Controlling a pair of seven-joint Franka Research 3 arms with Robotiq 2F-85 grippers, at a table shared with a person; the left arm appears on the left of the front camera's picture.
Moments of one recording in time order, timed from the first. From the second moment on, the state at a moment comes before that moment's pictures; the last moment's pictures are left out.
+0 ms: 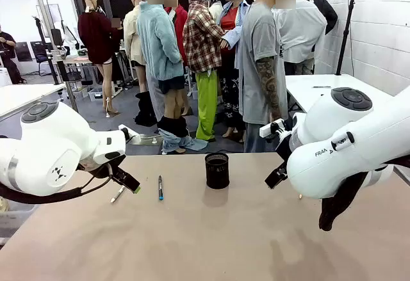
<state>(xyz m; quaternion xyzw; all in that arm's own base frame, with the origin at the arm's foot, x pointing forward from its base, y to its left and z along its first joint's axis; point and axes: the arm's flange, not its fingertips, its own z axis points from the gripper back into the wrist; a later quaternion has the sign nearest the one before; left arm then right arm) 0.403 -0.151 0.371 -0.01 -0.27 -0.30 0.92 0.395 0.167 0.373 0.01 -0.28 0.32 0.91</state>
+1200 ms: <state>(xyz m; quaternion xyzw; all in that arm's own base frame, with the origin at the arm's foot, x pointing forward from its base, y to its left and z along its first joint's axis) 0.407 -0.142 0.392 0.00 -0.29 -0.30 0.91 0.398 0.160 0.381 0.01 -0.28 0.31 0.91</state>
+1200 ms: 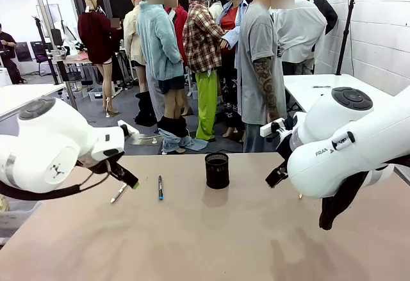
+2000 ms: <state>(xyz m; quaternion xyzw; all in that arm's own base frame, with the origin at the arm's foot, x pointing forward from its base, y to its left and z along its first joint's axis) 0.348 0.112 0.540 0.10 -0.38 -0.09 0.92 0.325 -0.083 0.576 -0.13 -0.40 0.04 0.90</state>
